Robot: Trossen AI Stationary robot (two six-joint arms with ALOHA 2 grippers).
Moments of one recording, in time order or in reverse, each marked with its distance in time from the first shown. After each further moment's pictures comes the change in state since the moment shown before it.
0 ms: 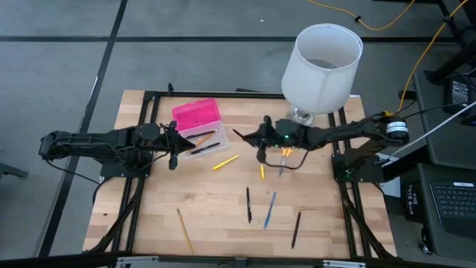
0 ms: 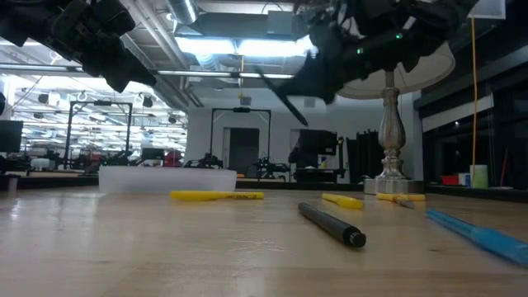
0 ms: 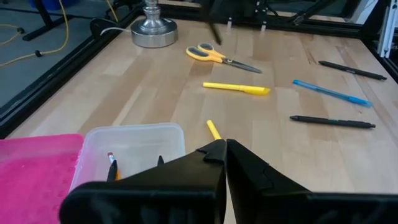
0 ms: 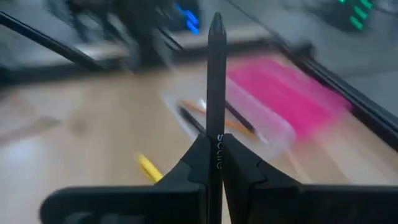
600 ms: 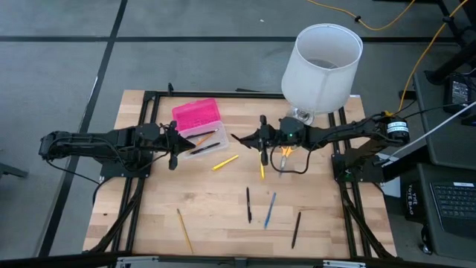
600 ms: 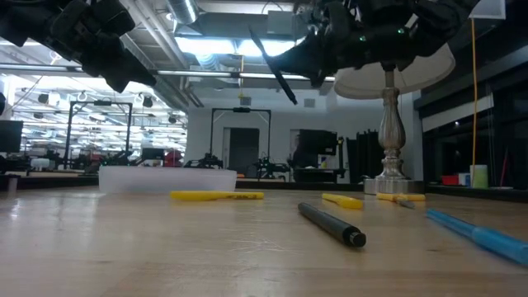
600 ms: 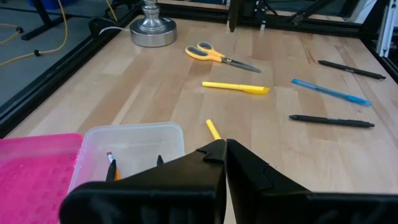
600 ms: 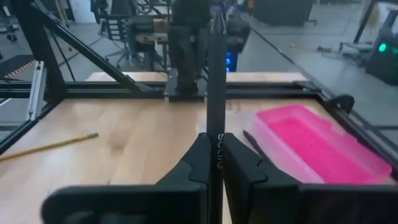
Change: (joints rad) left arm 0.000 0.000 0.000 0.000 -0.001 0.000; right arm -0.001 -0.003 0.008 0.124 -0.151 -0.102
